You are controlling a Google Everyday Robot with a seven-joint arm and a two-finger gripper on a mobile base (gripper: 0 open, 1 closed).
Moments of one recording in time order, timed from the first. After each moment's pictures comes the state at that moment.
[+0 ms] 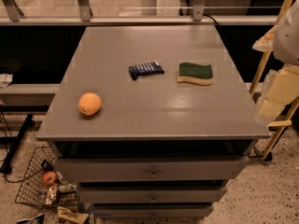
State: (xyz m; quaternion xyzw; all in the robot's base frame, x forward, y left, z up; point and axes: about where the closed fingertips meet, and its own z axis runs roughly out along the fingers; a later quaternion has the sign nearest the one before) arm 0.438 -0.216 0.977 -0.60 0.78 -0.04 0.16
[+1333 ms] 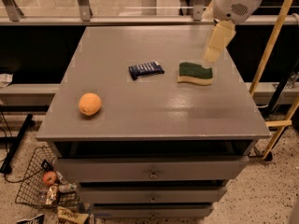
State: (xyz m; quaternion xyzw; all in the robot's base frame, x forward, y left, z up) arm 0.612 -0.156 0.970 -0.65 0.73 0.01 0.21
